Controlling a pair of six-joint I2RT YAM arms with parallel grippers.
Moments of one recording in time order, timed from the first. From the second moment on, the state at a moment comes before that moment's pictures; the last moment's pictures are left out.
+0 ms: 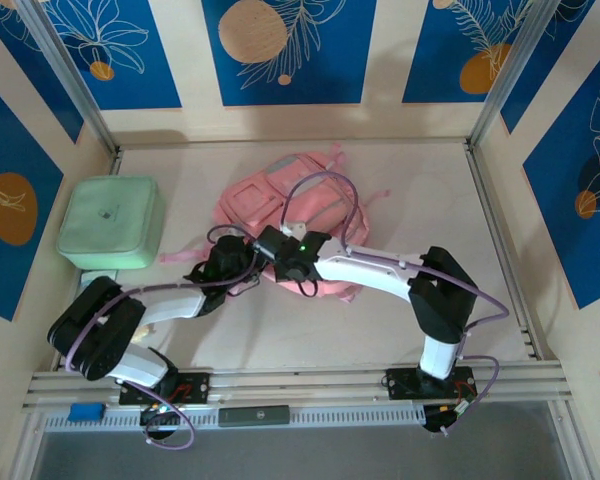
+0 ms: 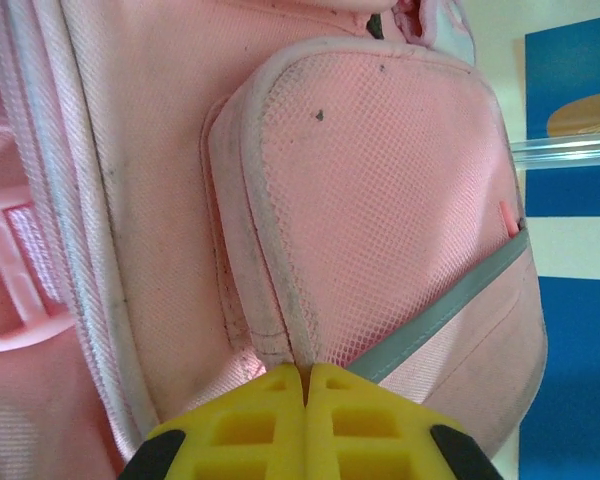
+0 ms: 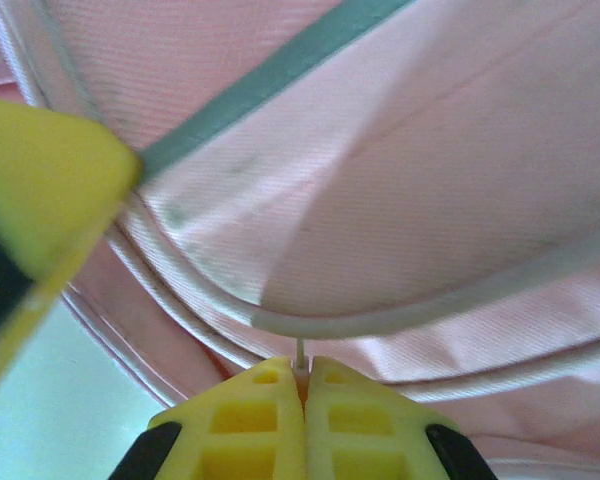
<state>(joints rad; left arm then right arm) -0.62 1.43 0.52 0.46 0.05 -1.30 1.01 1.76 1.33 -0.78 0.40 0.81</state>
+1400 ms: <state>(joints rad) -0.89 1.63 0.81 0.32 -0.19 -1.55 0.78 1.59 1.14 -0.70 0.29 0.60</state>
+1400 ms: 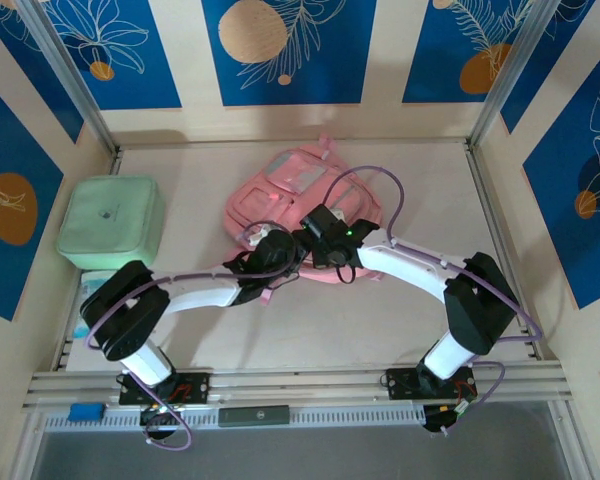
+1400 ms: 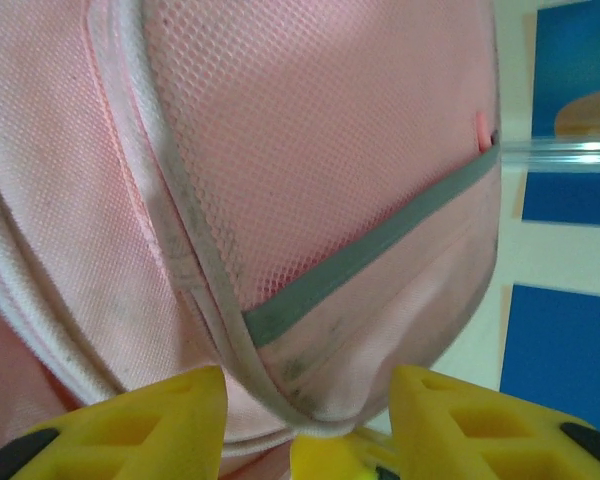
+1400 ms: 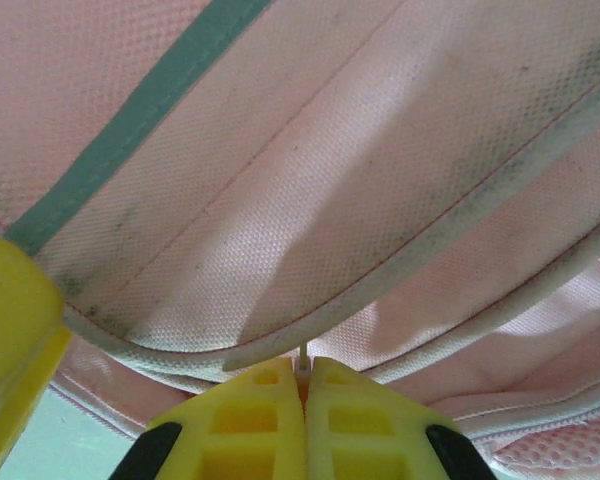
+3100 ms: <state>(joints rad) -0.20 1.42 0.86 -0.15 0.32 -0.80 0.90 1.60 1.26 -0.75 0.16 0.74</state>
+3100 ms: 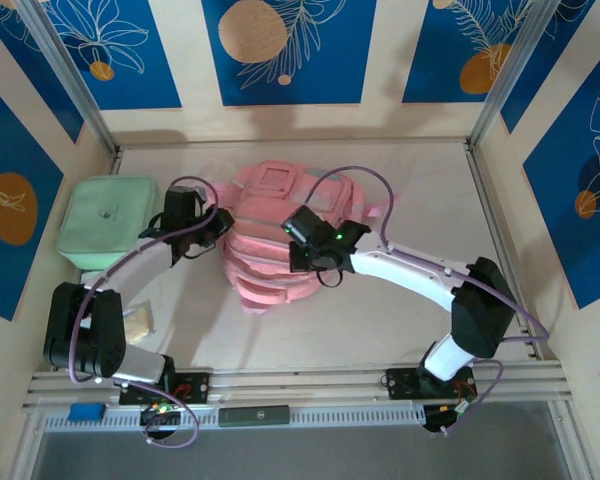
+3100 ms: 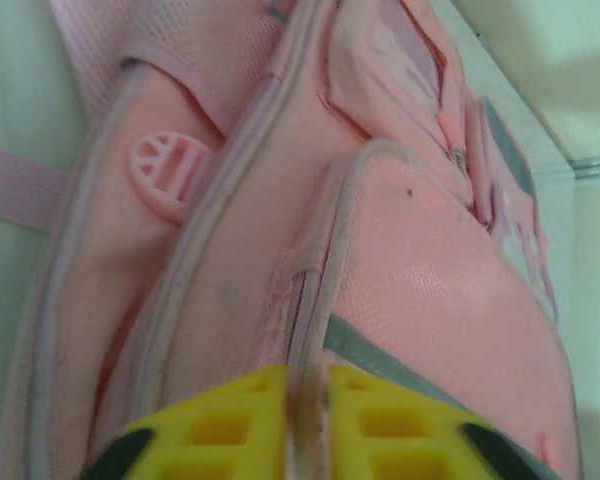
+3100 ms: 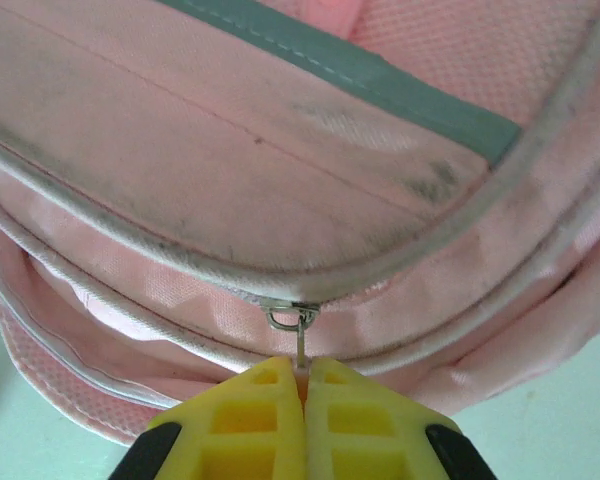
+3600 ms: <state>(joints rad) -0.60 1.25 0.61 0.10 0.06 -1.29 0.91 1.62 1.25 -0.74 0.14 0.82</state>
